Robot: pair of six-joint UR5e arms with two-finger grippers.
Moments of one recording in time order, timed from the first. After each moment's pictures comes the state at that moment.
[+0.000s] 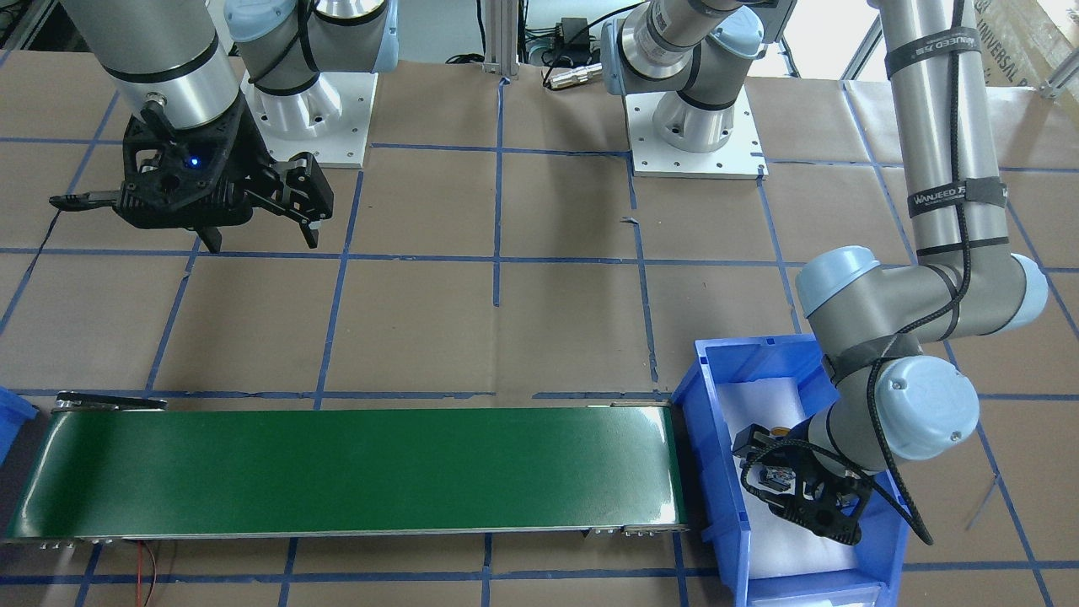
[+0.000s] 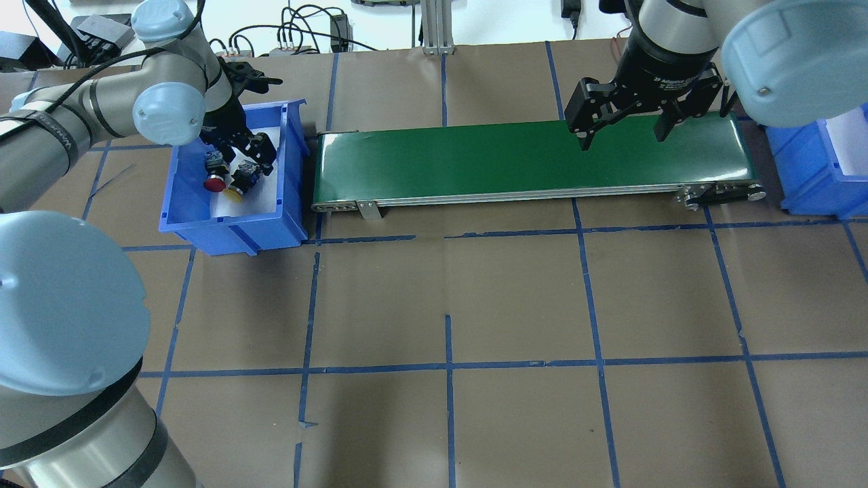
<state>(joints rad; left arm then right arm) -1.41 -2.17 -1.46 -1.14 1.61 0.58 1.61 -1.52 1.56 -1.65 -1.57 -0.05</state>
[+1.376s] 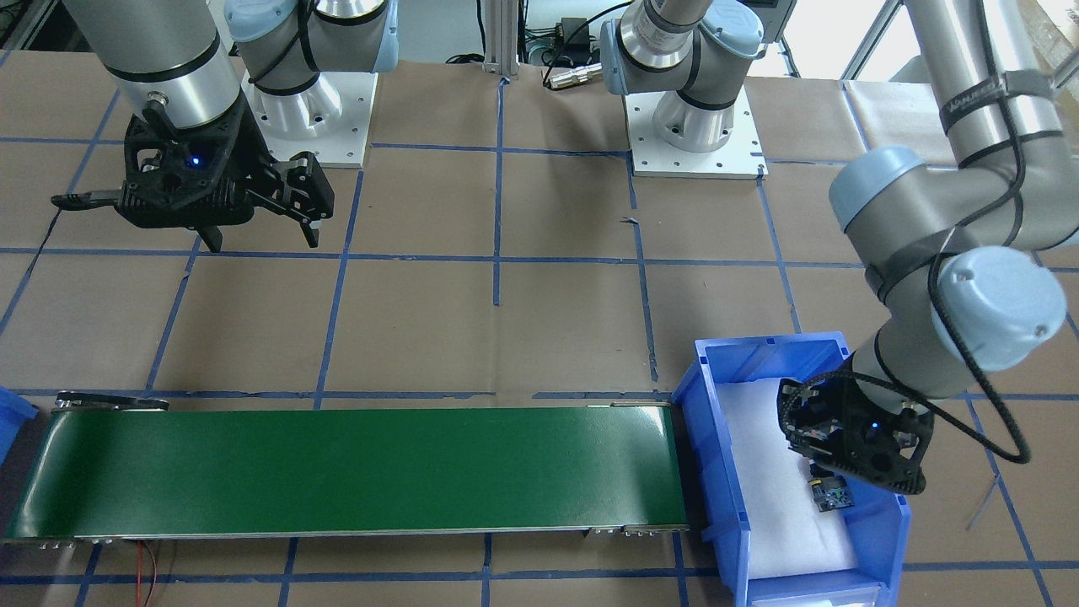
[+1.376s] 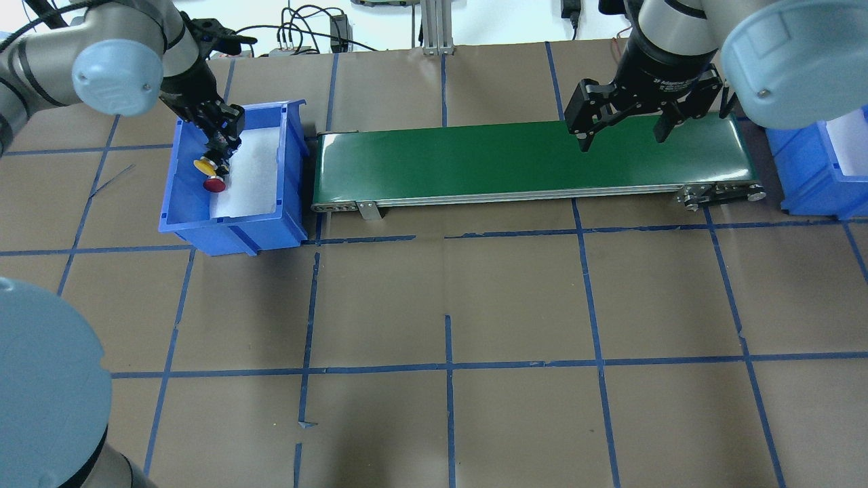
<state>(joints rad) -1.41 -1.98 -1.41 -1.32 1.62 0.51 1.61 -1.52 1.56 -1.65 -1.57 -0.05</state>
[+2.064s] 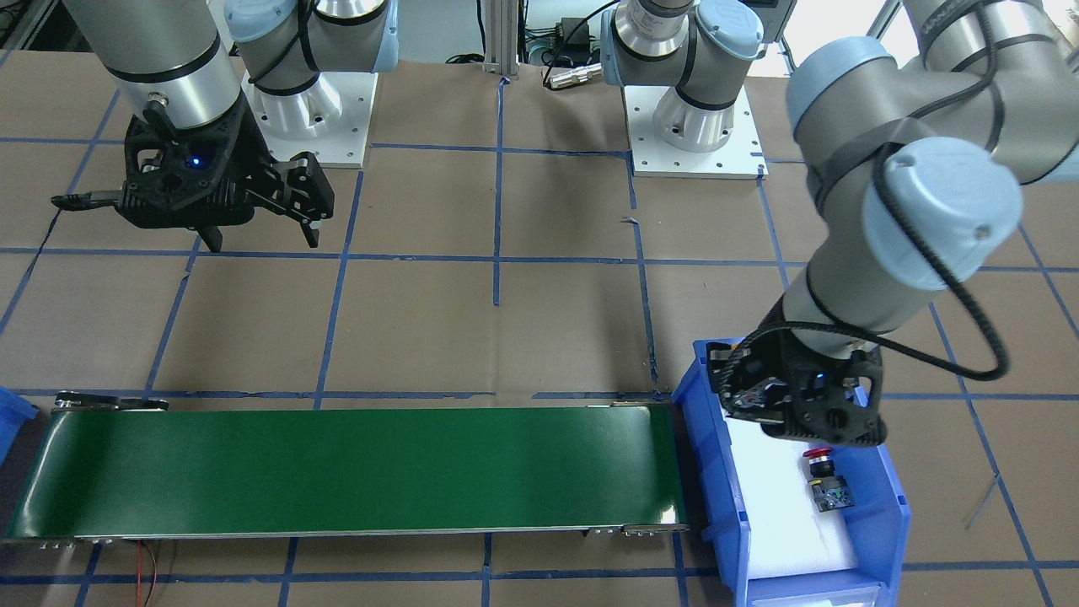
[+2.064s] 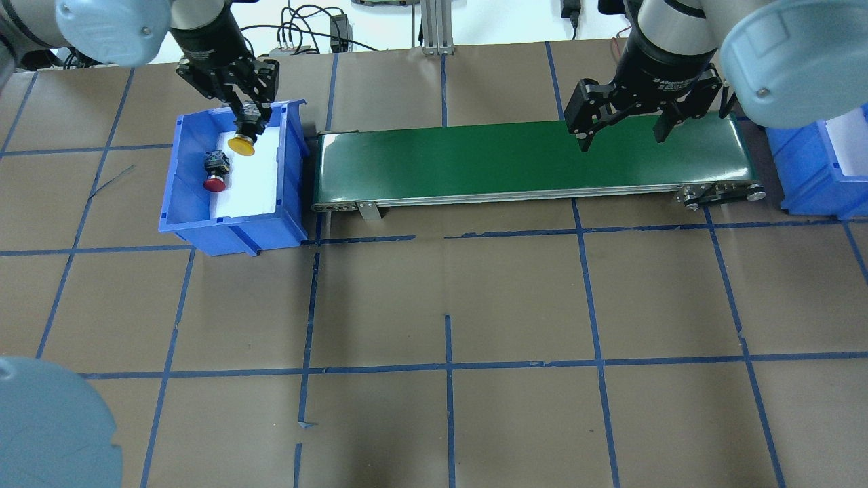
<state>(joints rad) -1.57 -1.98 -1.30 -1.43 1.59 0.10 1.61 -1.52 1.56 -1.65 -1.57 -0.05</state>
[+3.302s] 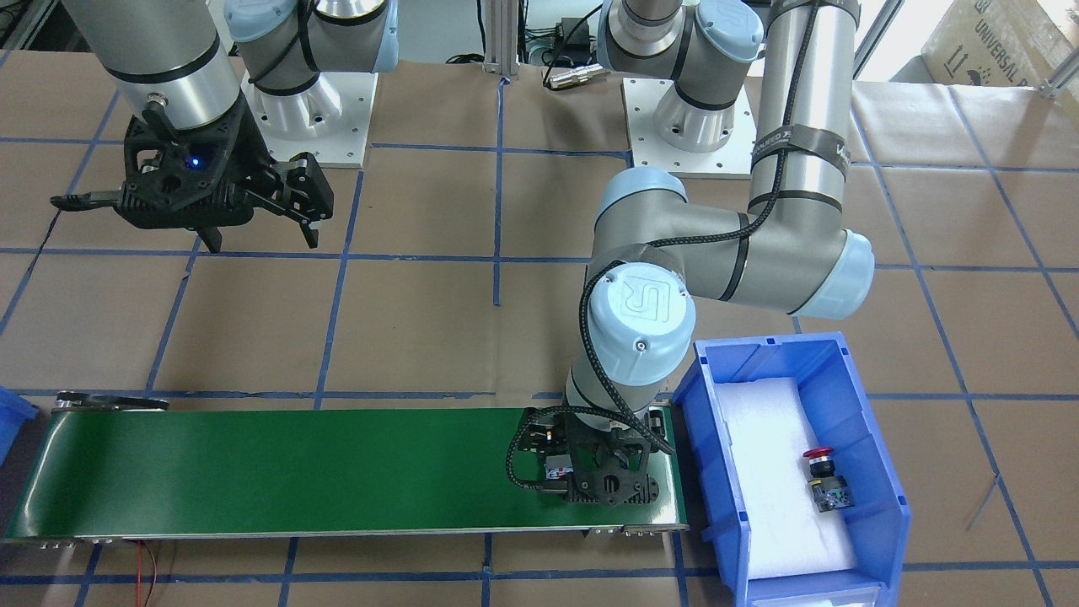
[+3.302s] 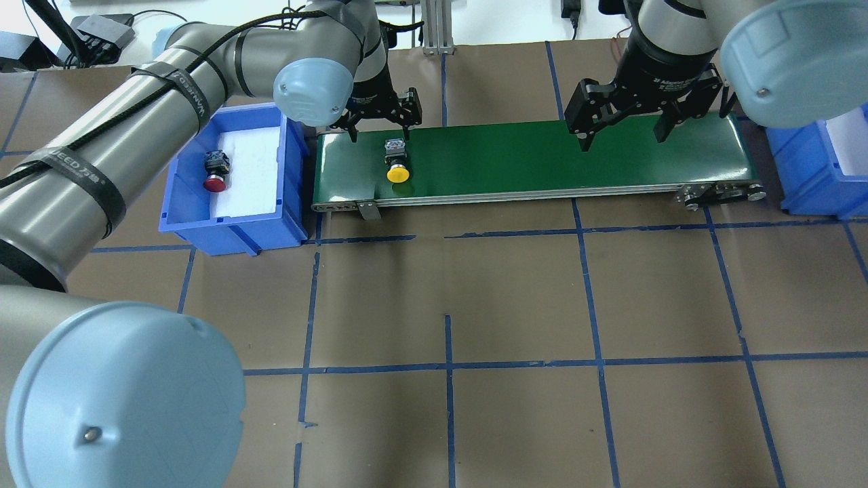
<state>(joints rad) -1.75 -2.15 -1.30 -1.22 1.56 -0.15 1.61 -1.52 1.56 -1.65 -1.57 -0.05</state>
